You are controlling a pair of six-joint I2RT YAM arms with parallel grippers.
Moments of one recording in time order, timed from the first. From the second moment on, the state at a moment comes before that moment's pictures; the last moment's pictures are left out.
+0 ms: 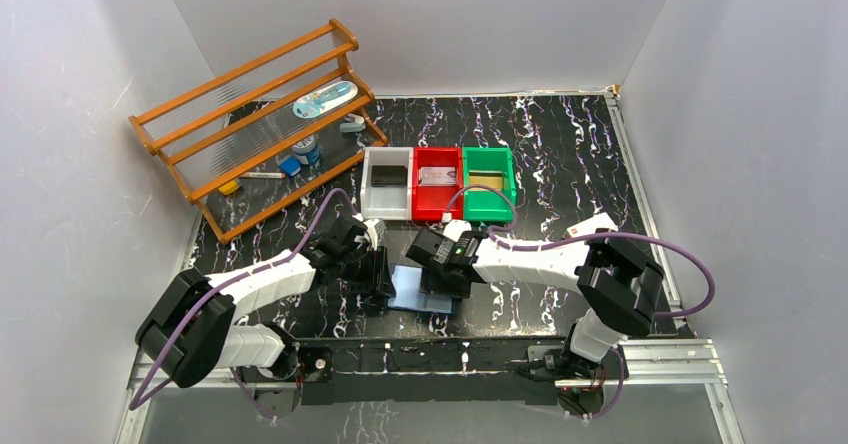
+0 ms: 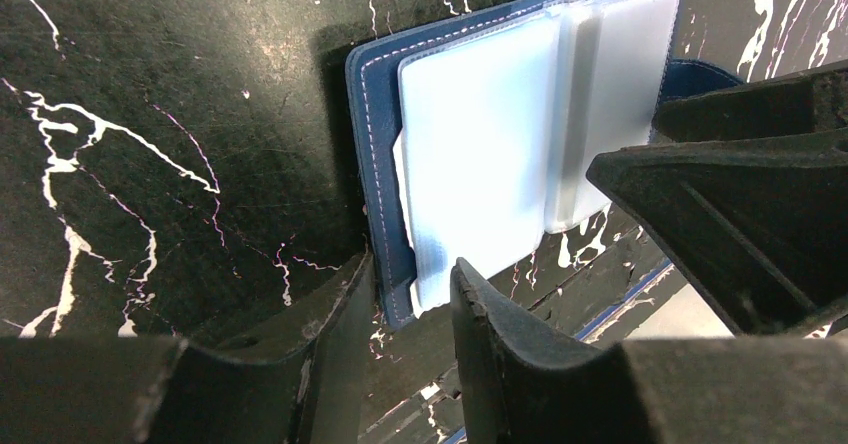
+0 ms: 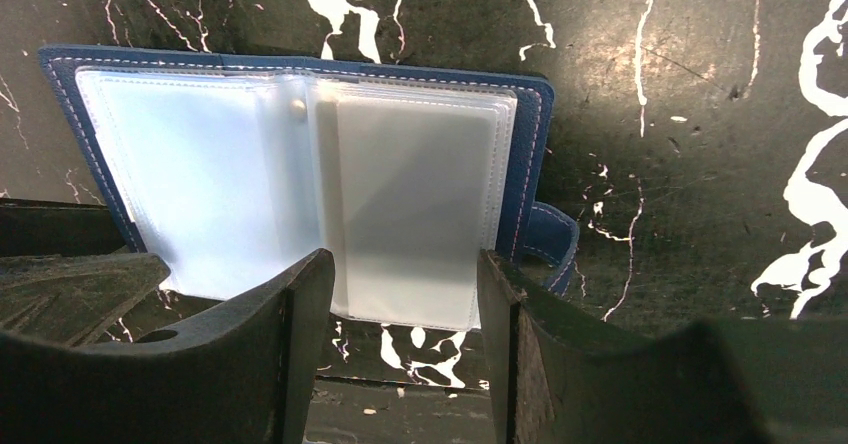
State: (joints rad) left arm -0.65 1.27 0.51 -0.26 0.36 -0.59; right arm 1.15 1.61 0.99 -0.66 0.24 1.18
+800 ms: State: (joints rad) left arm -0.65 1.27 0.51 -0.25 0.37 -0.58; right arm 1.15 1.62 0.98 -0.64 0.21 1.18
